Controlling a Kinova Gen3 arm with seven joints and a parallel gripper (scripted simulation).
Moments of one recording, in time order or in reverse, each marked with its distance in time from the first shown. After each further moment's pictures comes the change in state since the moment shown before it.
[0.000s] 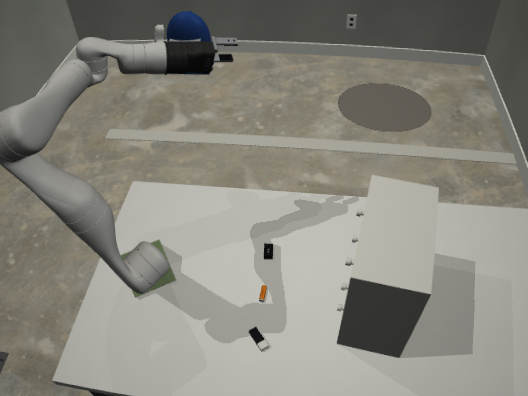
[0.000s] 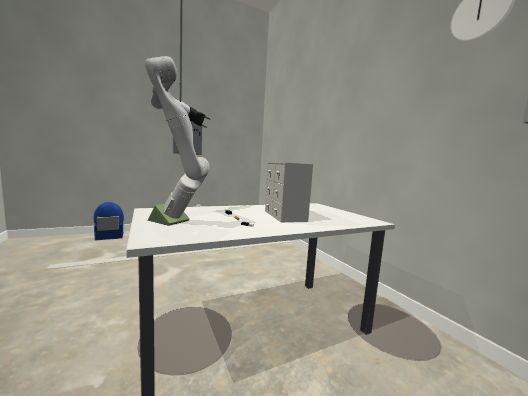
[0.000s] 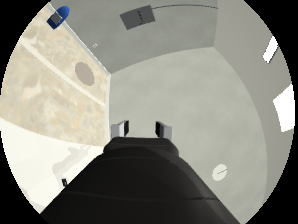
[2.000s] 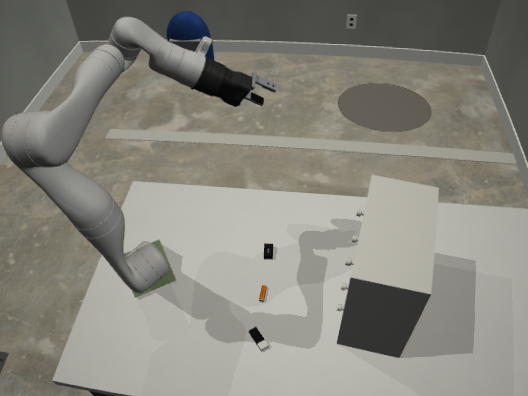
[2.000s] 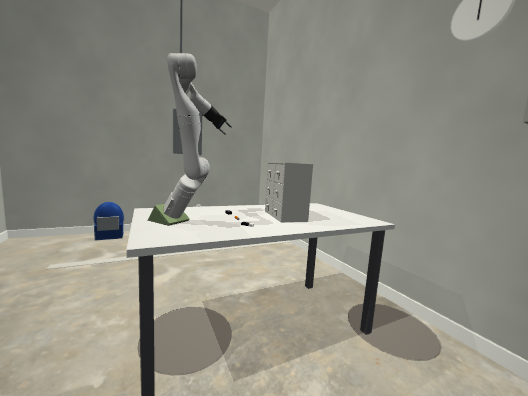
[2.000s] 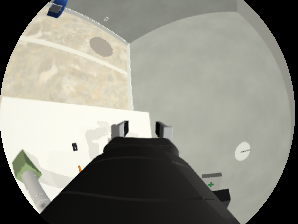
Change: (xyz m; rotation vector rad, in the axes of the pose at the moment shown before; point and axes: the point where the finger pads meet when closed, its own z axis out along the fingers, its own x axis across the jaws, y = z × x) arm 0.015 0.153 0.049 -0.322 -0.273 0.041
